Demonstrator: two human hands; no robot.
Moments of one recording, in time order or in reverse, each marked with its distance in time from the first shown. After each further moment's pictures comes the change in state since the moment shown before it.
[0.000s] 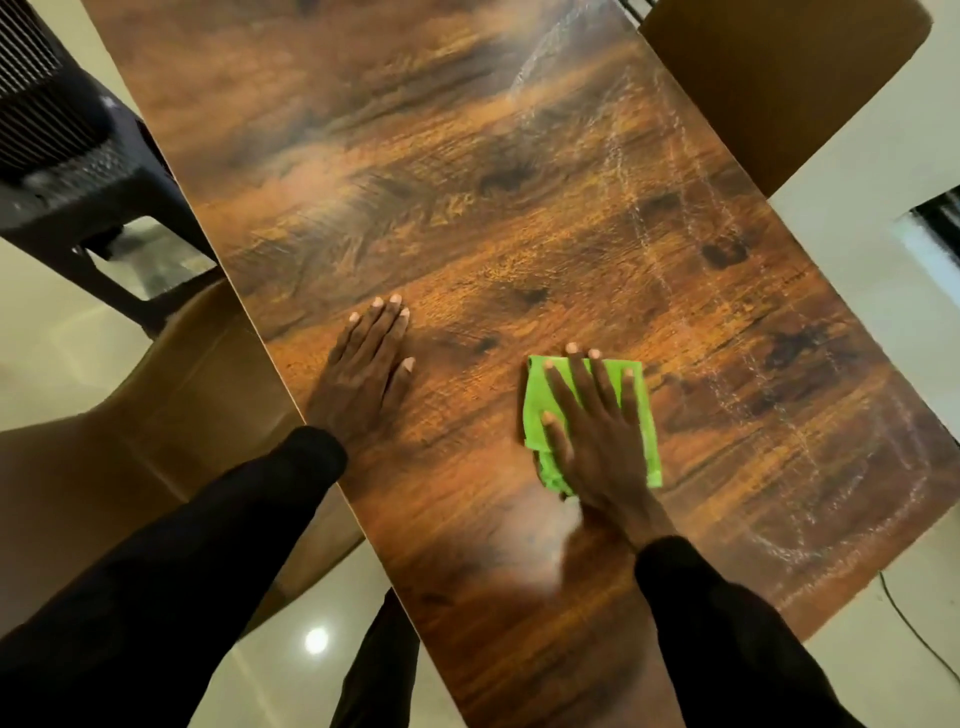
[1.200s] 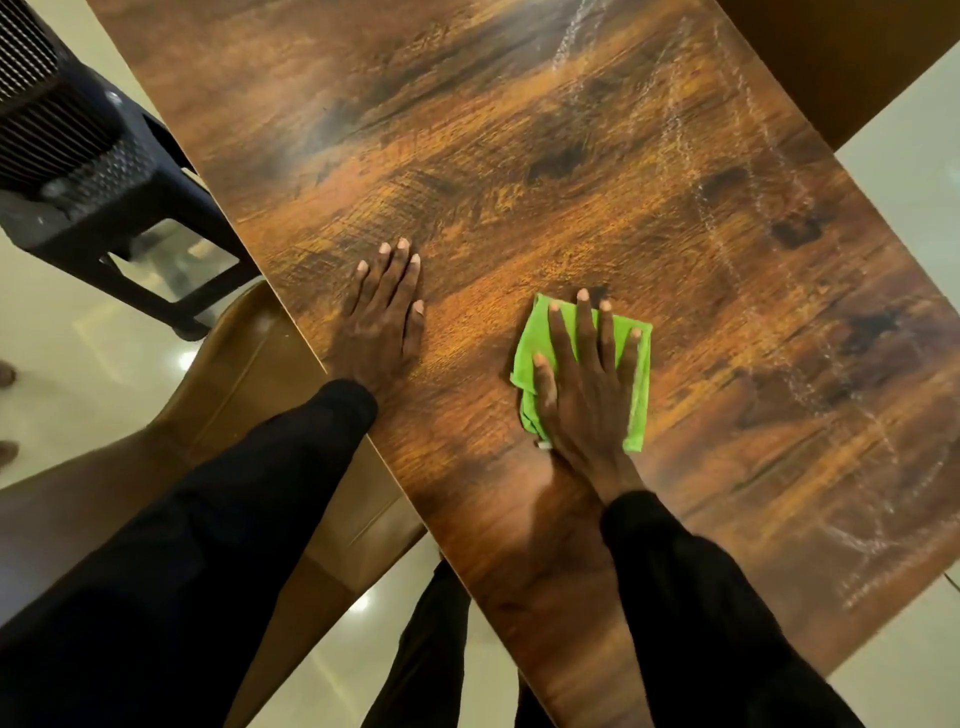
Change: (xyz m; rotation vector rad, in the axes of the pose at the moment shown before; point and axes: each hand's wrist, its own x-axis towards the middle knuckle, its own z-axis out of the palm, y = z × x) left_hand 0.060 -0.064 -0.022 0.026 0.012 -0.037; right_hand 0.083 -0.094 0.008 0.005 0.042 0.280
